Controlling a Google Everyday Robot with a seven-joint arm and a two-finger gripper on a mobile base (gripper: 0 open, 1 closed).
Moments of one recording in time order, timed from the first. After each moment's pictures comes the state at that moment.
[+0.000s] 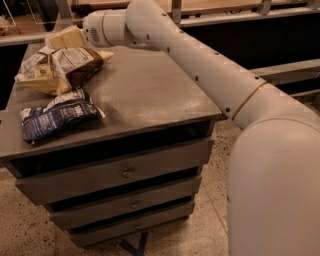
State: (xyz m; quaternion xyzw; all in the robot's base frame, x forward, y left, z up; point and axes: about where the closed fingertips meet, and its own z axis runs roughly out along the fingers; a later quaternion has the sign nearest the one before) arm 0.751 0.228 0.985 -0.41 0.65 0.34 0.55
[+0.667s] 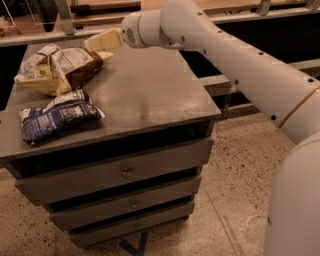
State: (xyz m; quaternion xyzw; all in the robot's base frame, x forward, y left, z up) arm 0.759 0.131 0.975 -0.37 0.70 0.27 0.55
